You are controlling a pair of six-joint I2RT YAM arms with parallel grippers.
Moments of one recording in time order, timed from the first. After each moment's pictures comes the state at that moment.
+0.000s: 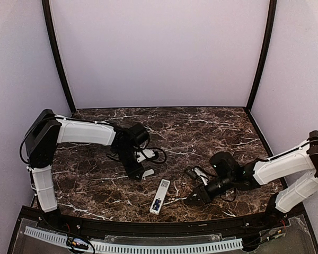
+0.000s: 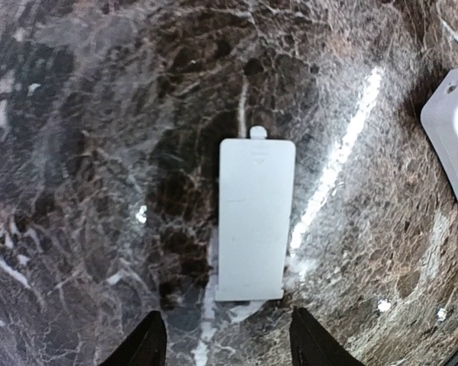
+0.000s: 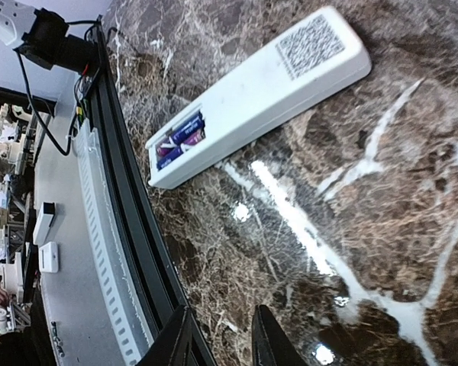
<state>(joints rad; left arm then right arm) -0.81 1.94 1.33 -0.79 0.08 0.27 0.94 1.39 0.44 0.14 -0.61 0.44</state>
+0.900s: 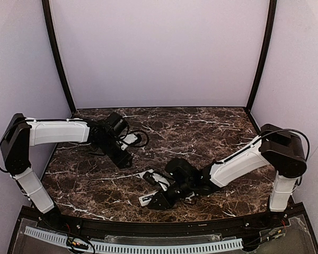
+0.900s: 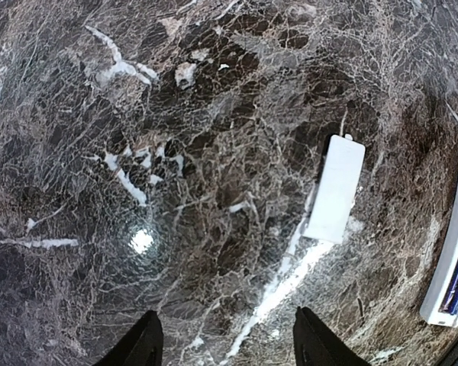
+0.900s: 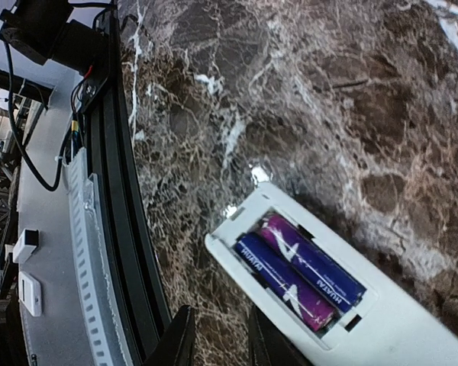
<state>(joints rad) -0.69 1.67 1.13 -0.65 0.07 0.13 1.19 1.87 0.85 0.25 -0.49 0.46</state>
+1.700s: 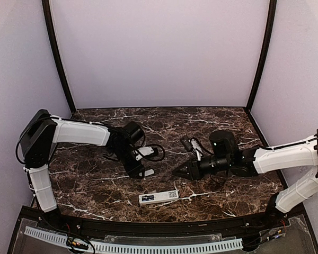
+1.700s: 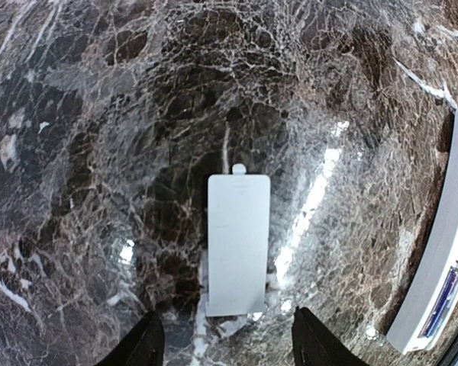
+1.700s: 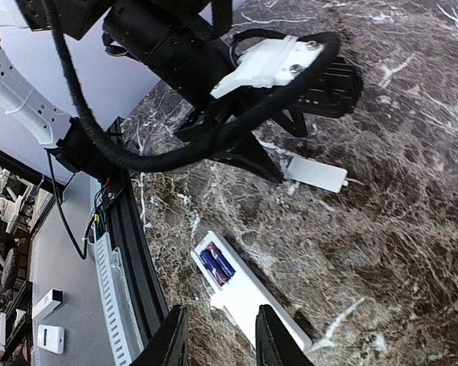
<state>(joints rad) -0.76 1.87 1.23 -0.64 0.21 0.29 0.93 1.39 0.66 0.23 -0.47 0.45</state>
